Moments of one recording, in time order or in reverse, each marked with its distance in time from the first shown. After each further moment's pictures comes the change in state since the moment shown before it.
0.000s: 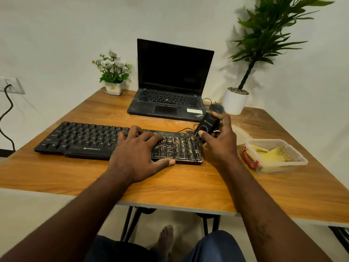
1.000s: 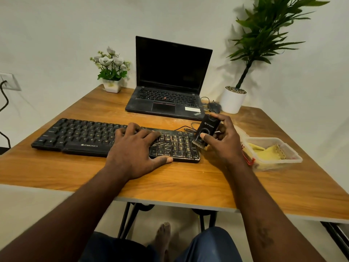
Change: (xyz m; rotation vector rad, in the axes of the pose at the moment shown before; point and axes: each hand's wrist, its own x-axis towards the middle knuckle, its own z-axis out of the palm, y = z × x) left_hand 0.000 -0.001 0.002 -0.019 0.017 0.001; right_hand -0.011 -0.001 -0.020 0.176 -0.144 0.026
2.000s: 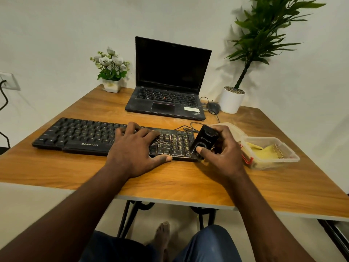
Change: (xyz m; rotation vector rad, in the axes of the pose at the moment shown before) left_hand -0.001 0.000 -0.002 -0.001 -0.008 -0.007; right_hand -0.035 0.006 -0.006 -0.273 -0.022 -0.199
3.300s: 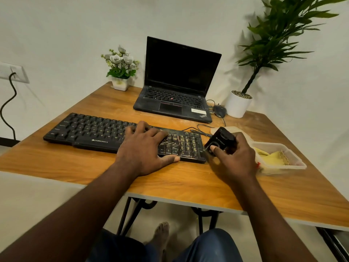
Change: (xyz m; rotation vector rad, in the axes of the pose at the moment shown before) left_hand 0.001 -0.002 0.003 0.013 0.006 0.021; right_hand 0.000 -0.004 0.000 -0.245 0.155 0.102
